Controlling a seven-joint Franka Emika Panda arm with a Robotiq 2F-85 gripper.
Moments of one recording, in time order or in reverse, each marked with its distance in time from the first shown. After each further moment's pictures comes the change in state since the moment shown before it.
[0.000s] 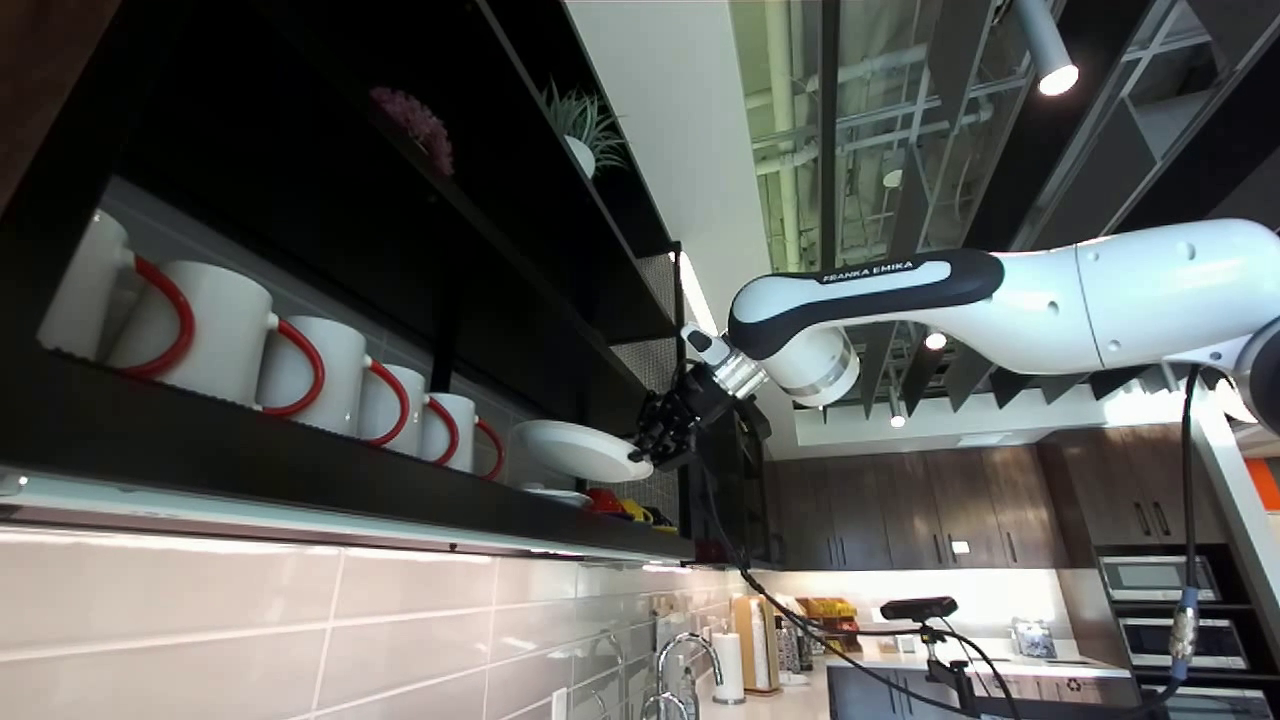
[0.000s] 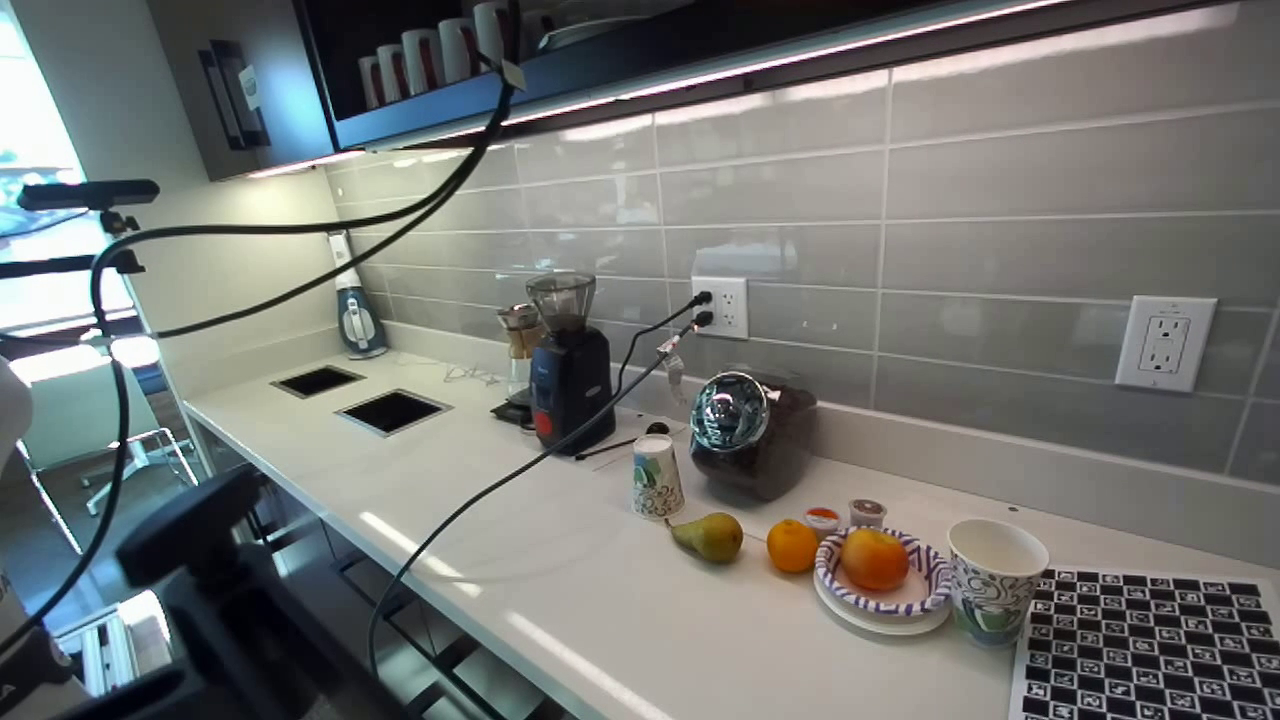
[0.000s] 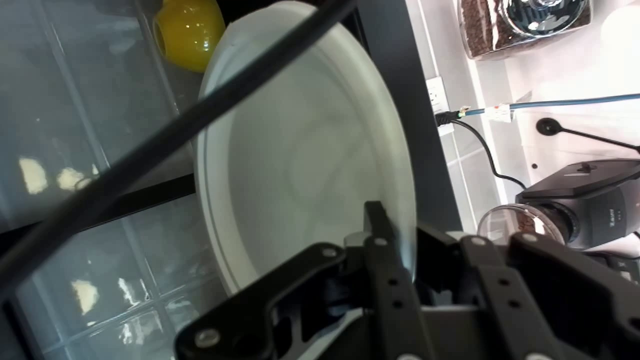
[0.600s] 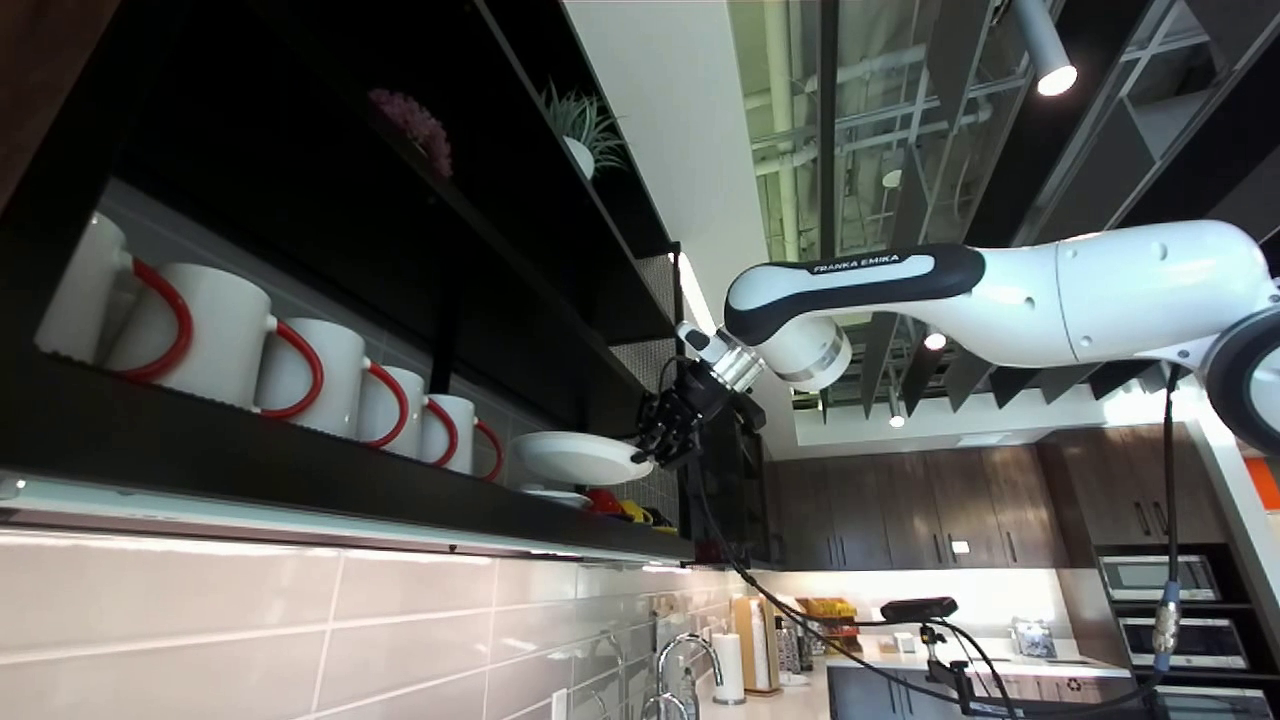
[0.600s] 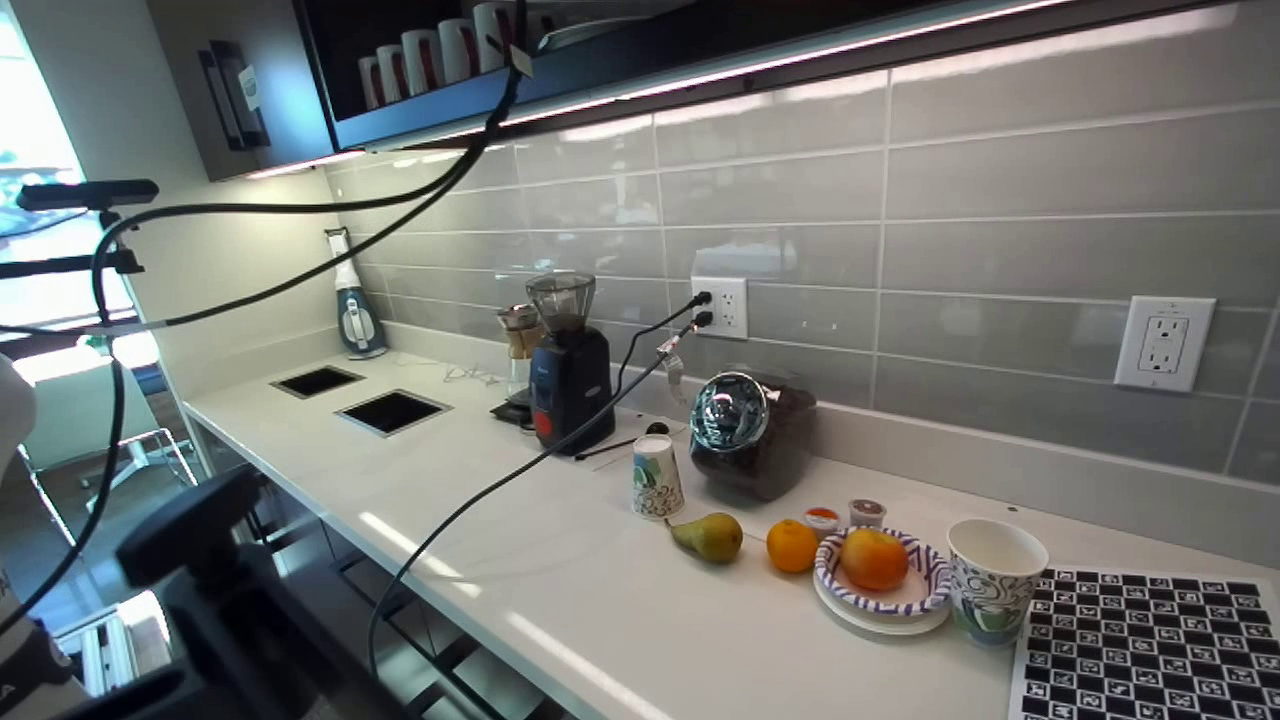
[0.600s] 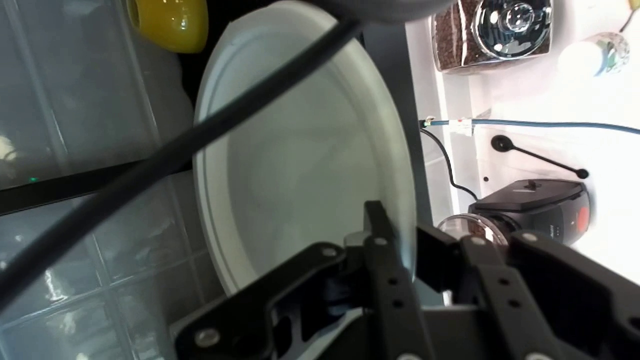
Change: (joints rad) arm -0.072 -0.035 0.019 0.097 -0.004 -0.154 -0.129
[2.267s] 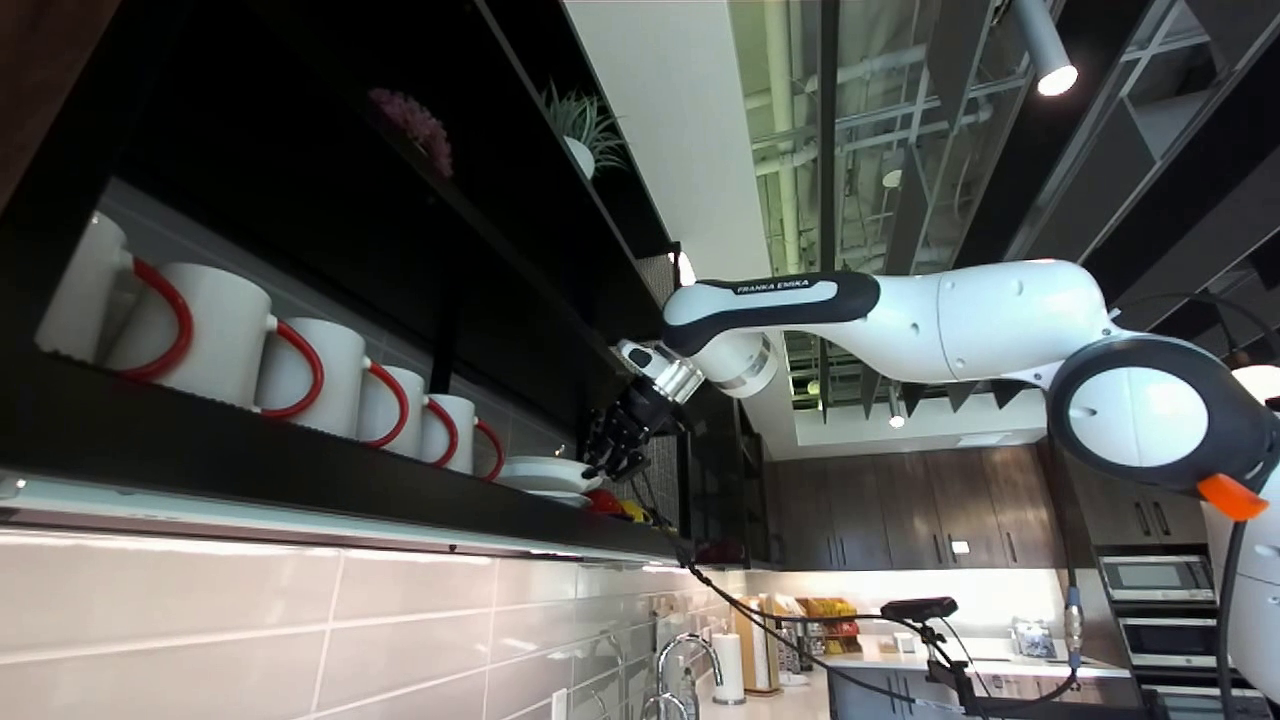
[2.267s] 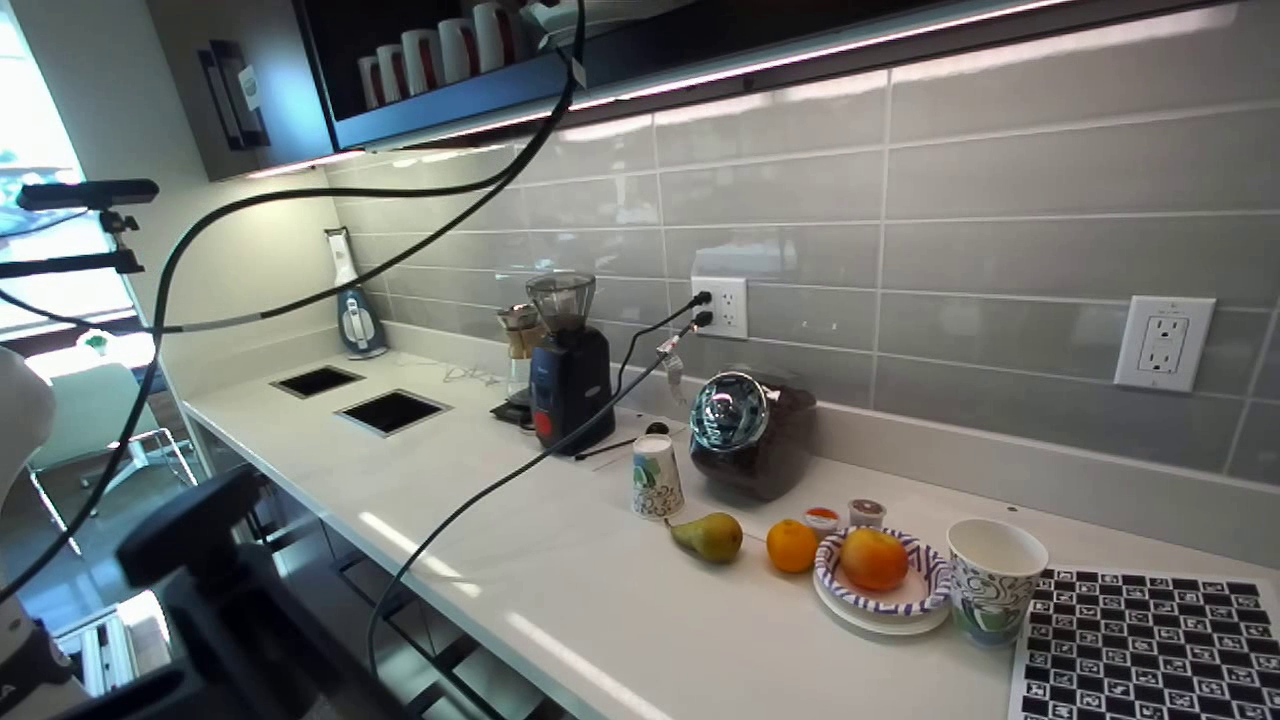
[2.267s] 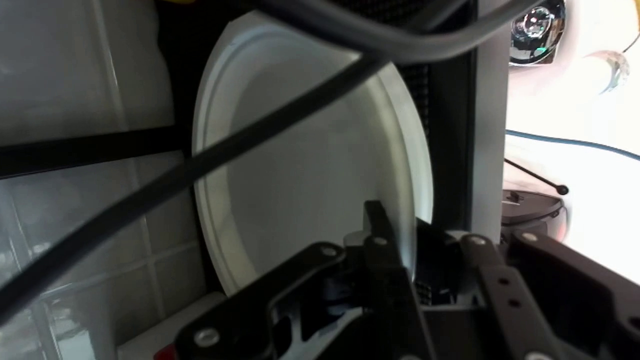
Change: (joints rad) arm -0.460 -0.201 0.455 0.308 -0.013 -0.115 -0.085
